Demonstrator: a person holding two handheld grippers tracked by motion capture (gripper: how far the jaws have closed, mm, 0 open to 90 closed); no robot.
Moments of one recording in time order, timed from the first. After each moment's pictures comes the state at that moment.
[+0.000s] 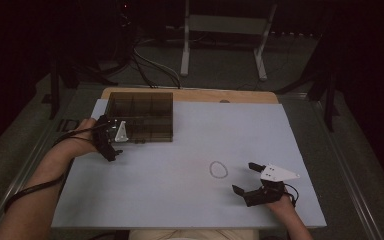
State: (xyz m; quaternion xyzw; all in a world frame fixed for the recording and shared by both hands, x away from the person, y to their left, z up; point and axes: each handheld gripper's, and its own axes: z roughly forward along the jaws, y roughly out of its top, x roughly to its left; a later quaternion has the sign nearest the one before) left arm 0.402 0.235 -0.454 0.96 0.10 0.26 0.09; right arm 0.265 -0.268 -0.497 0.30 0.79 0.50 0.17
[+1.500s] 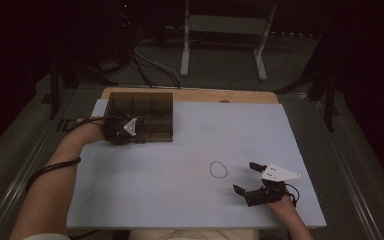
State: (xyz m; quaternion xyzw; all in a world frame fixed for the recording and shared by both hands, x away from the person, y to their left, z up) left arm 0.454 0.218 -0.474 0.99 0.02 0.13 0.07; right arm 0.265 -0.270 -0.496 0.30 0.79 0.50 0.17
